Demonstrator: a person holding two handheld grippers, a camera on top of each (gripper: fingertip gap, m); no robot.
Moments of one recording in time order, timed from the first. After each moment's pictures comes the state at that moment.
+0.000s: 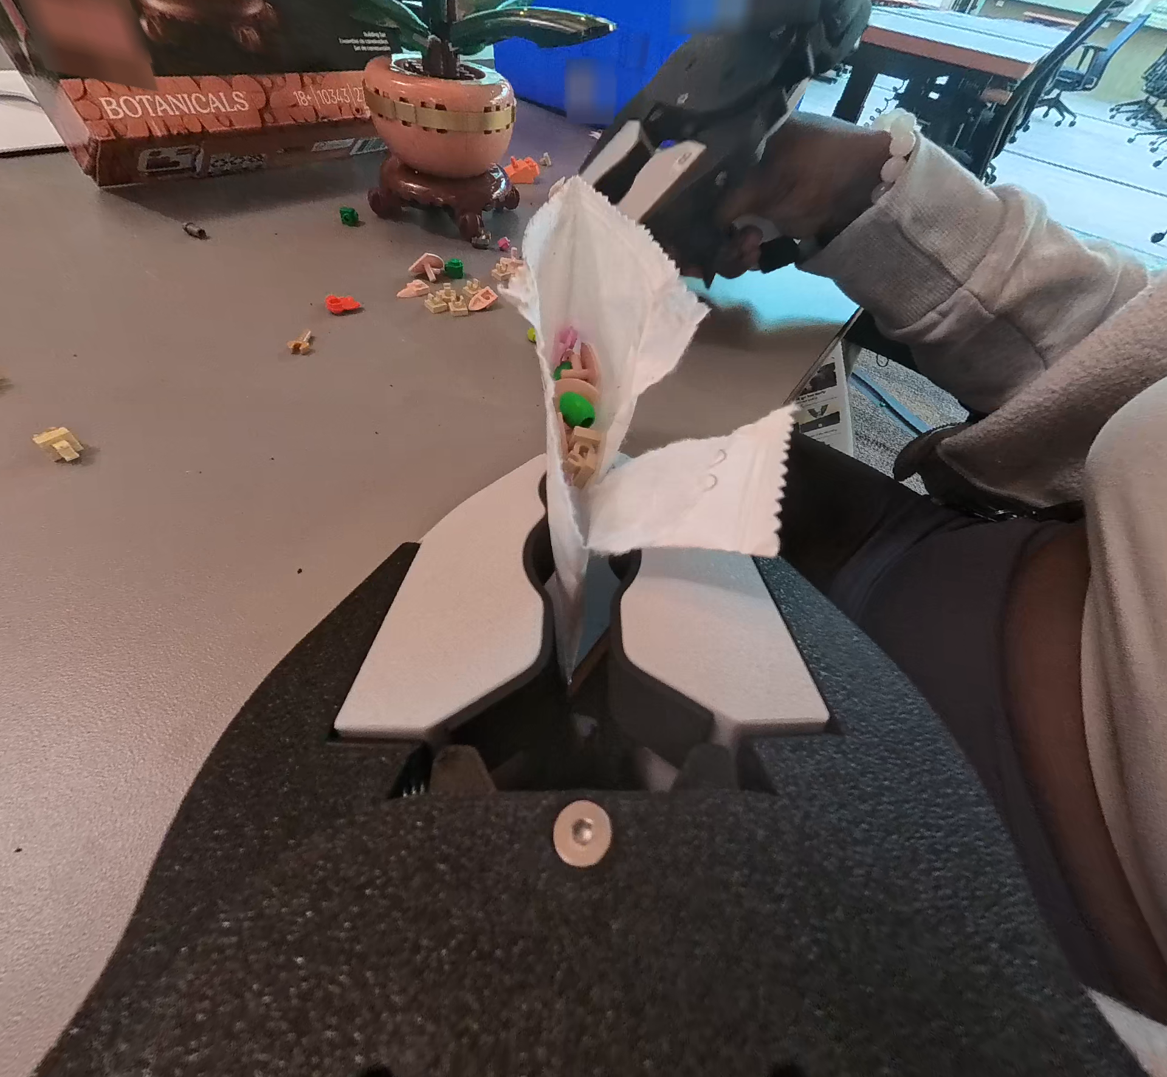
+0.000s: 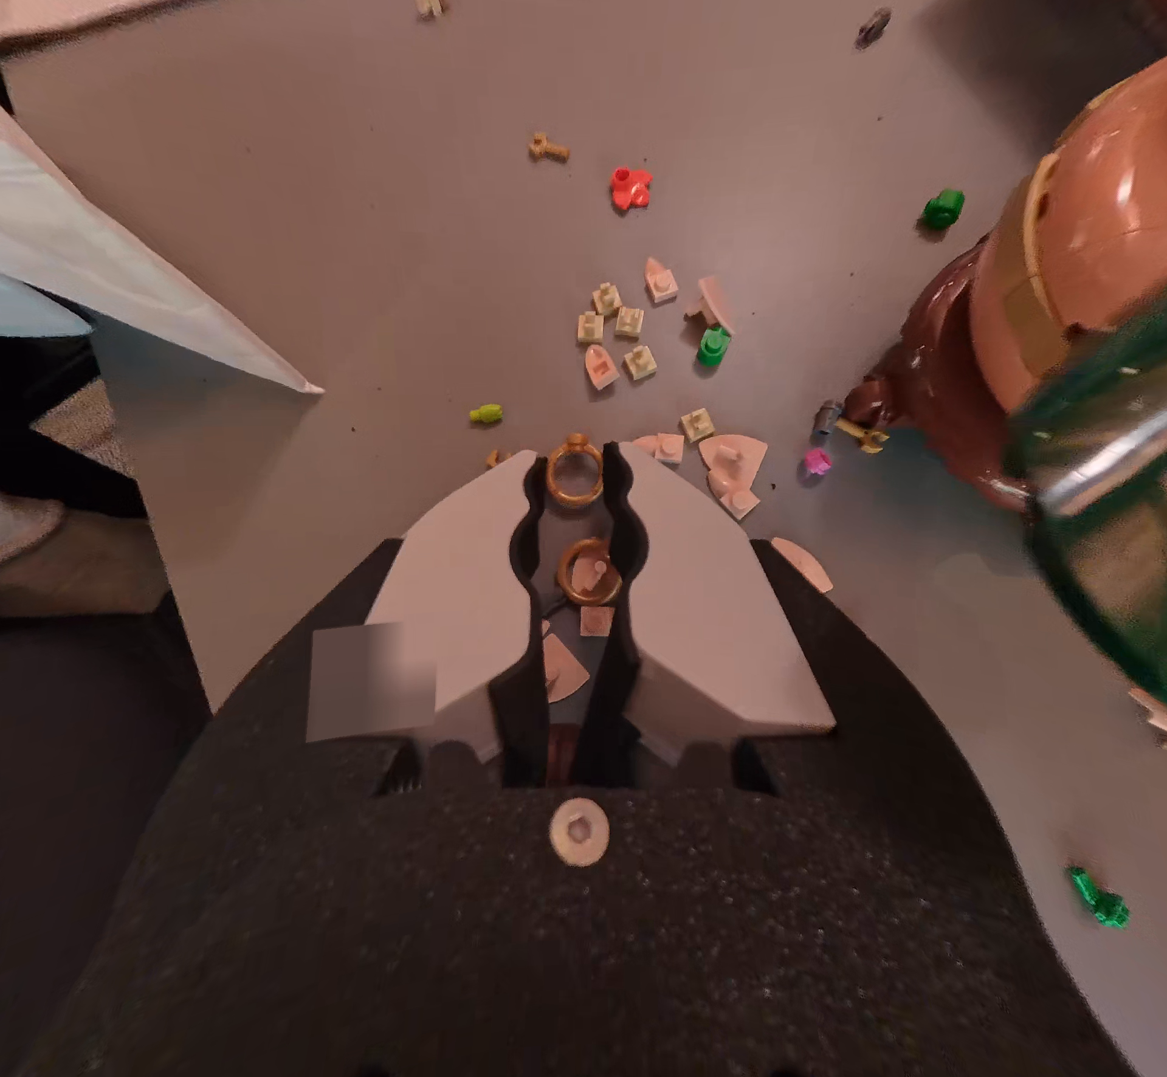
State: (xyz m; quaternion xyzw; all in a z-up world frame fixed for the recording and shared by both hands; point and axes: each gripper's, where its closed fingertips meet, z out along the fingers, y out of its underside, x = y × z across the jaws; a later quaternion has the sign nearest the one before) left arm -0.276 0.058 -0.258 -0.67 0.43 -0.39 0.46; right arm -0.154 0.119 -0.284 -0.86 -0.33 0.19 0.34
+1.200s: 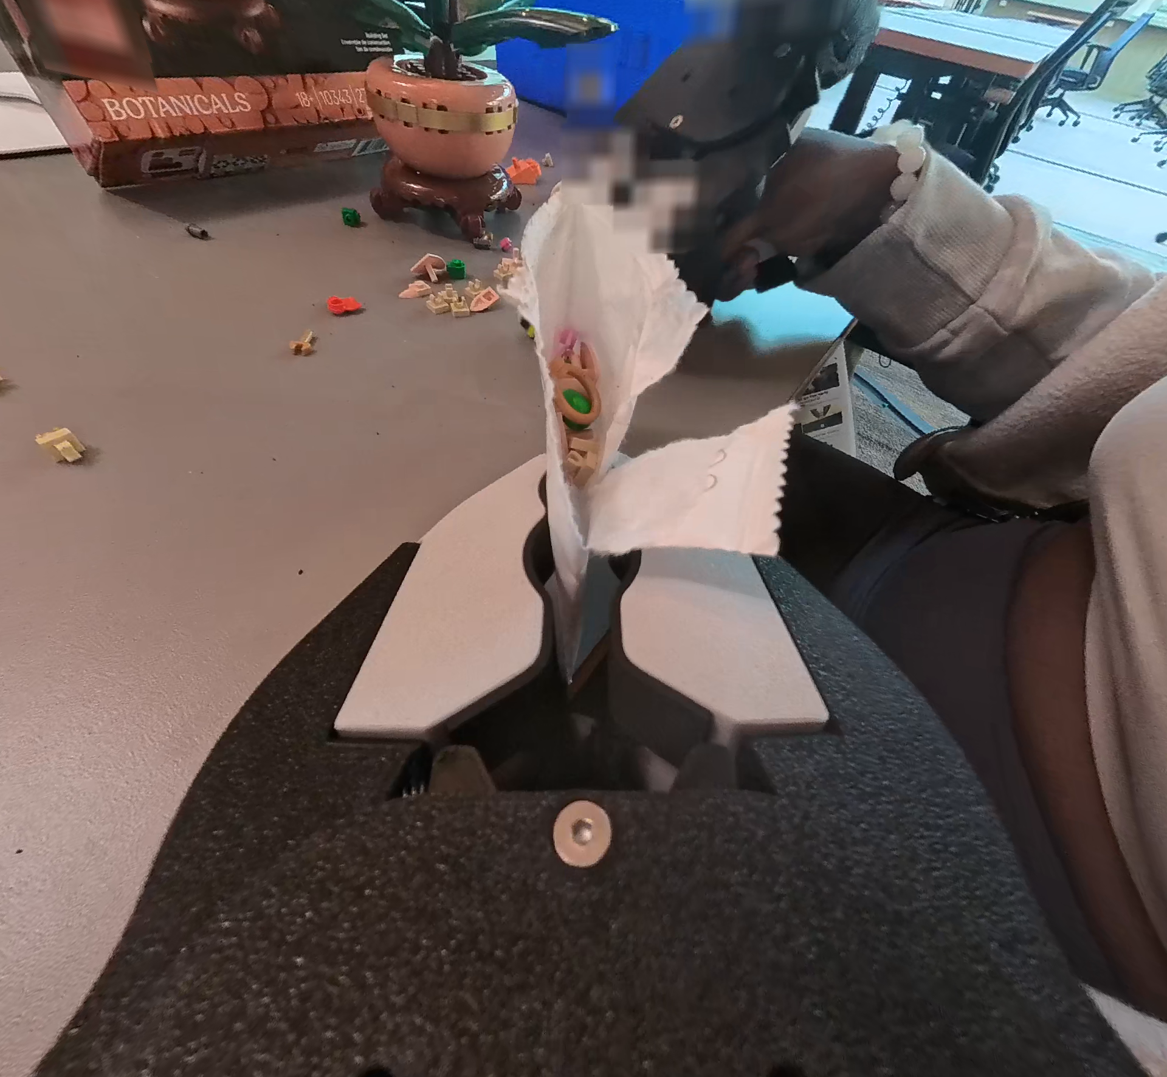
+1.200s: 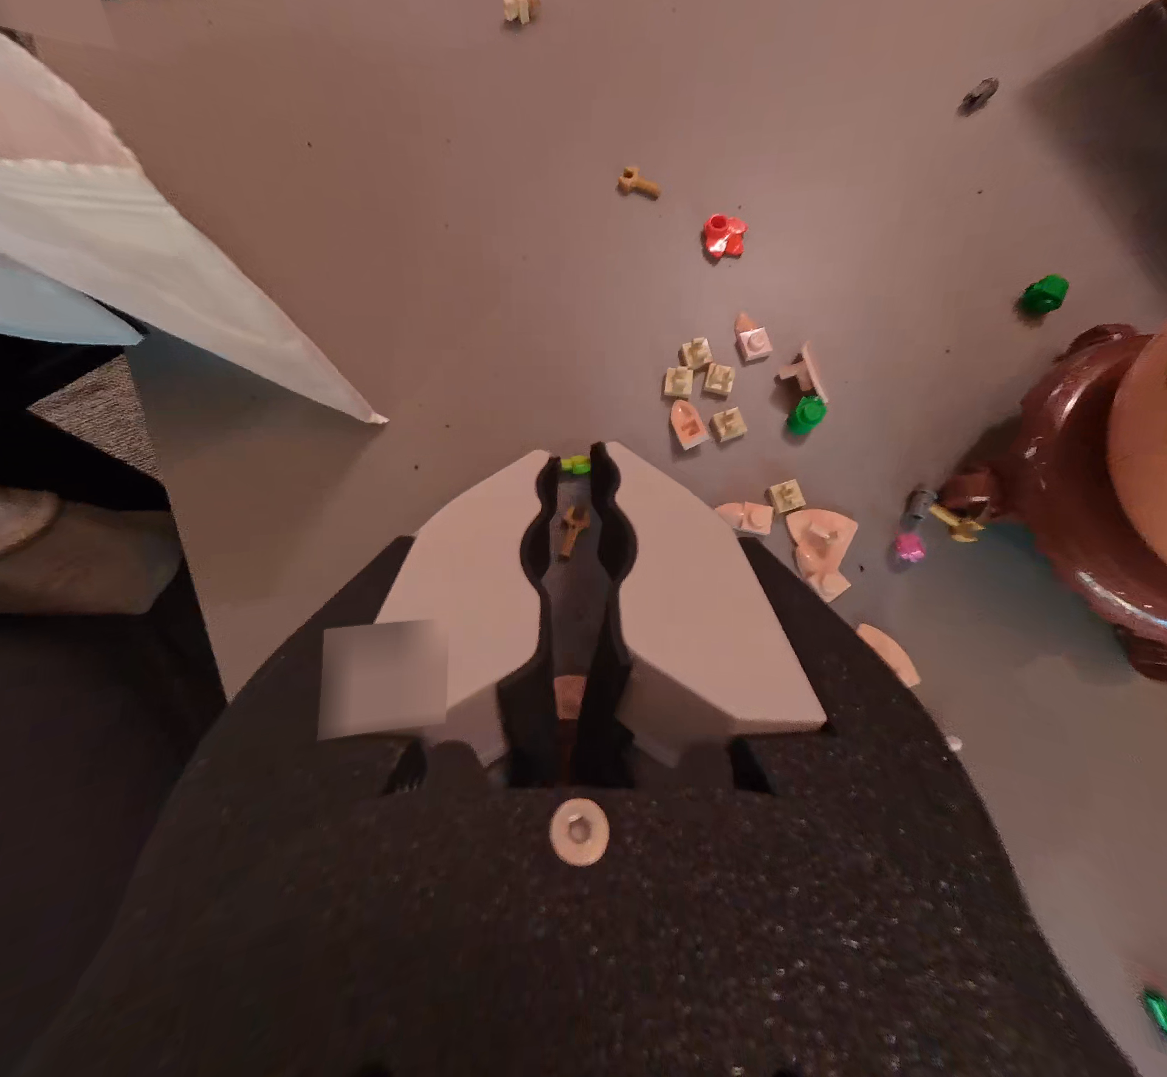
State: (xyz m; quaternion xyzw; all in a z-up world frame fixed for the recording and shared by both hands) left arm -0.276 0.058 -0.258 -0.67 0.42 -0.39 0.46; right arm -0.185 0.118 -0.287 -0.84 -0.37 0.17 0.35
